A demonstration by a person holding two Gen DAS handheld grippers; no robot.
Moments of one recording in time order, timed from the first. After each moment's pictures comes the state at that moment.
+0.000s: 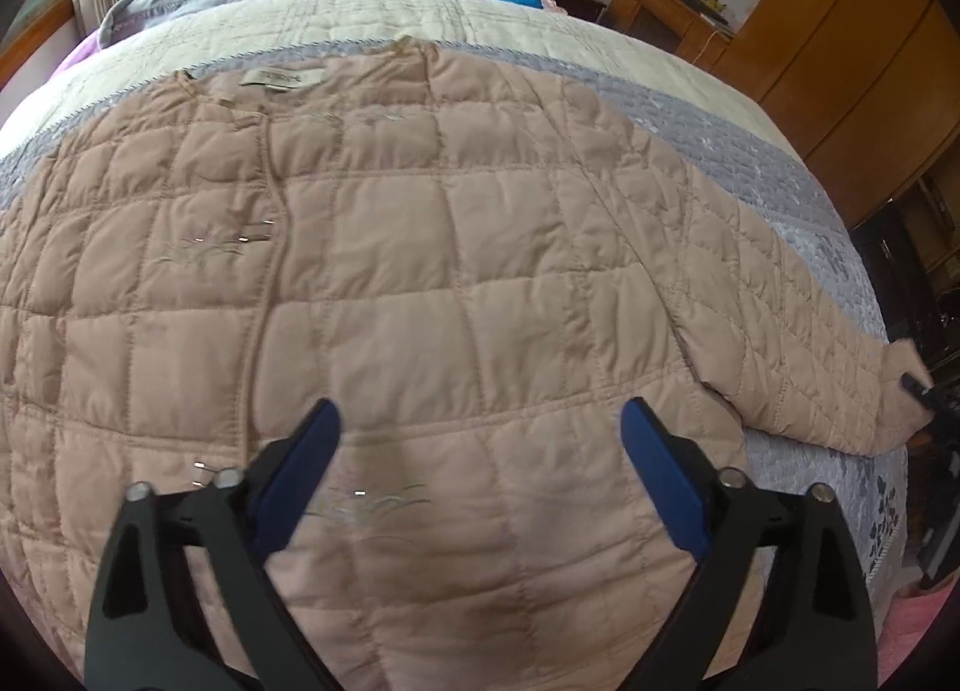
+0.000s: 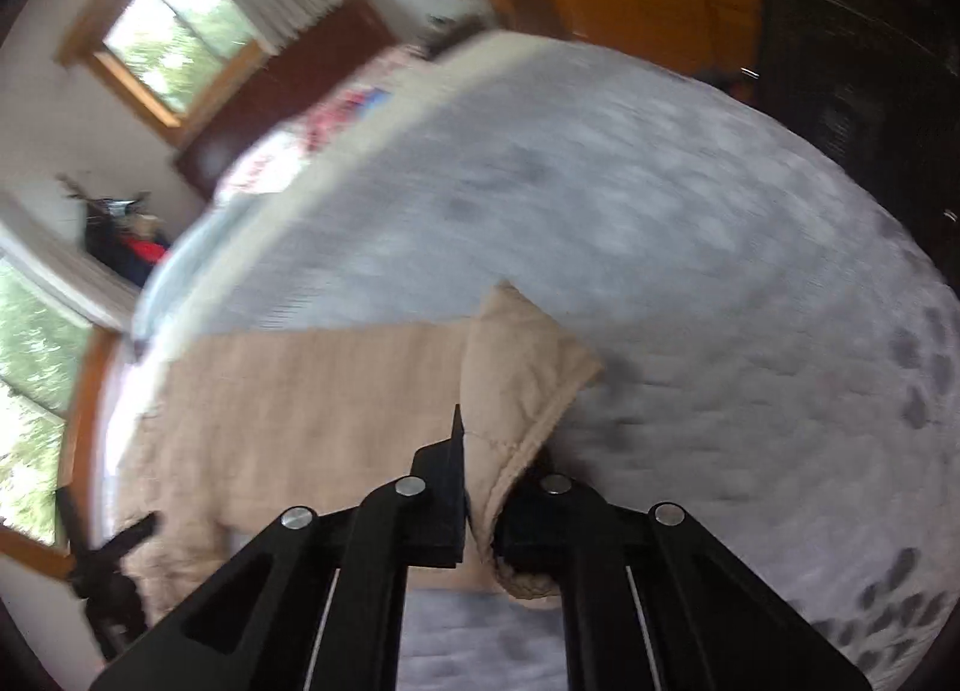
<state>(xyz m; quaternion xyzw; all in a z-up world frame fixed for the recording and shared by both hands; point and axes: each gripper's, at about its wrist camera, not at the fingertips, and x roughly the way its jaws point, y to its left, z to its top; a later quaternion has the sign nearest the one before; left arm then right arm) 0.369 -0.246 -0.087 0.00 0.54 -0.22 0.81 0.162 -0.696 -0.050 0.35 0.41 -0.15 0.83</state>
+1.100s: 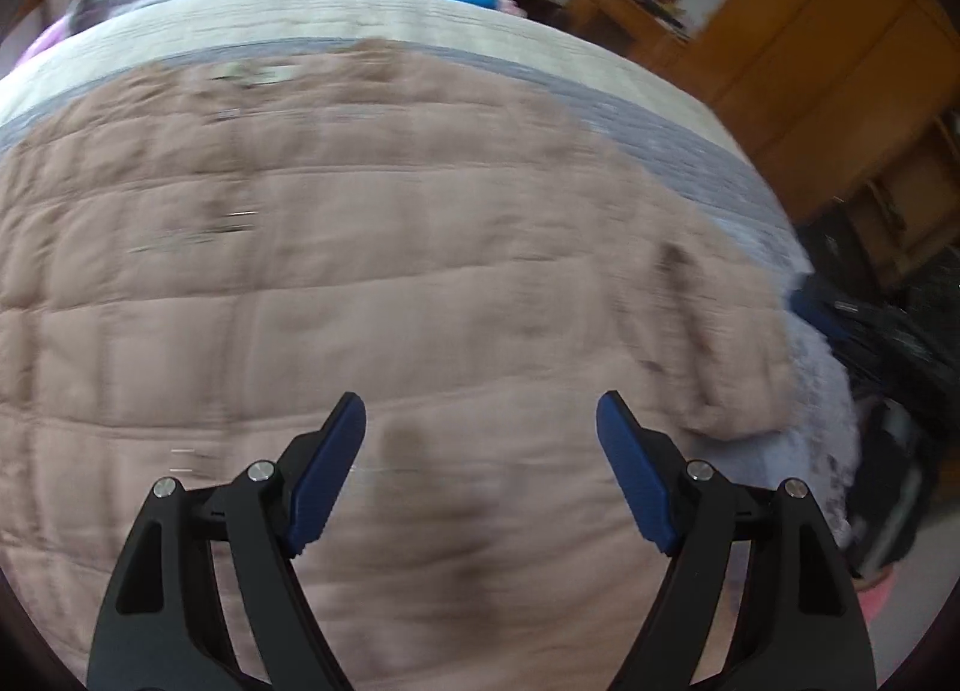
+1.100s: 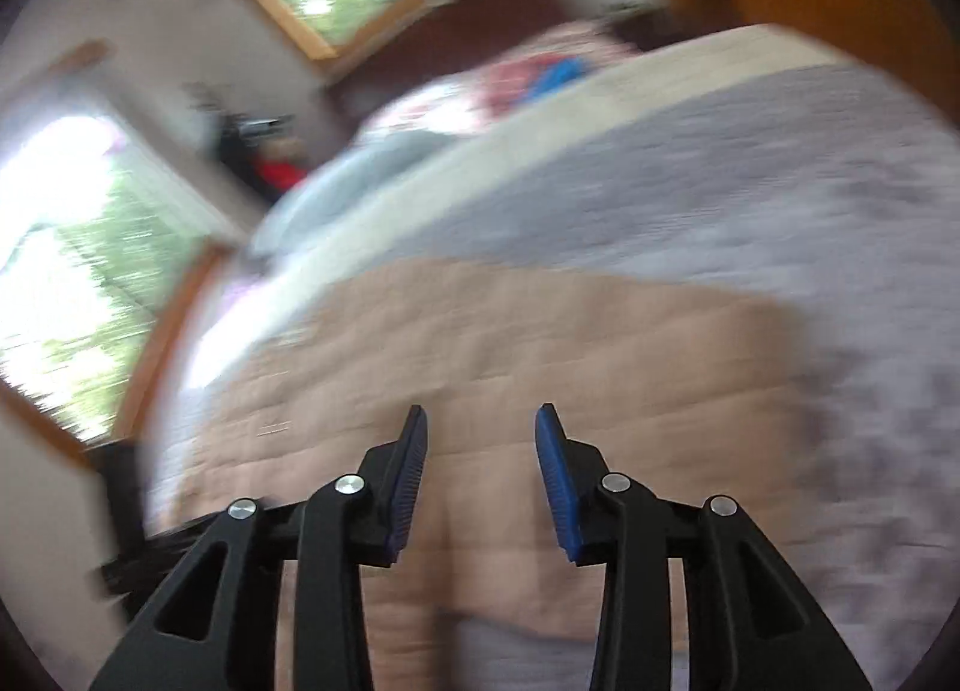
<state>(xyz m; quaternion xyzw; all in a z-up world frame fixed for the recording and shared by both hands) 0.360 -0.244 -0.080 -0.03 0.54 -0.30 0.79 0.286 -0.543 -0.043 0.30 0.41 -0.04 0.86</state>
